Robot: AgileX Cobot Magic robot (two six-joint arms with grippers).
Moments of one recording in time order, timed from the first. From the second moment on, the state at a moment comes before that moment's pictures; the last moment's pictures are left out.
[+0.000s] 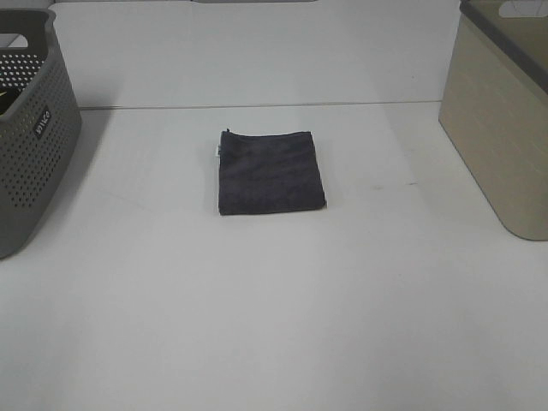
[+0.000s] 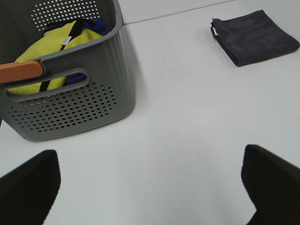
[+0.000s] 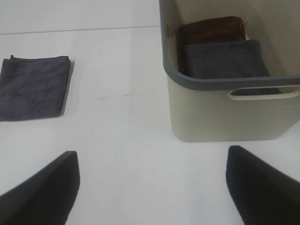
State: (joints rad) left arm -0.03 0.00 -0.51 -0.08 1.04 0.16; right arm -0.03 0.66 -0.81 0.06 0.83 -0.05
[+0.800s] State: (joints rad) left arm -0.03 0.00 -0.51 -0.08 1.04 0.16; right arm 0.11 1.49 -1.32 0.33 0.94 -0.22
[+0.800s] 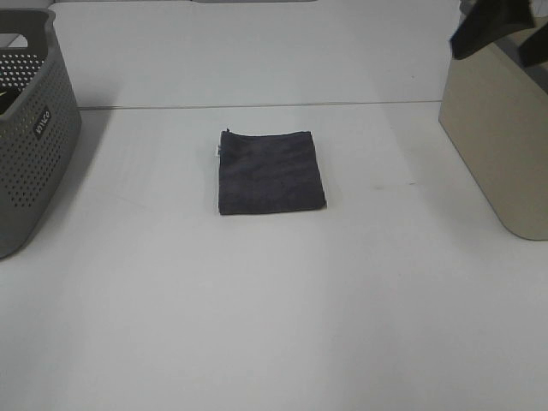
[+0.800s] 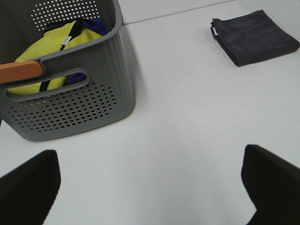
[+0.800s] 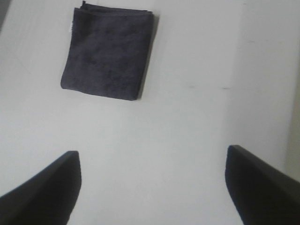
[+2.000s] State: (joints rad) left arm -0.03 0.00 -0.51 -0.08 1.04 0.16; right arm 0.21 2.47 -2.08 0.60 1.16 -0.21
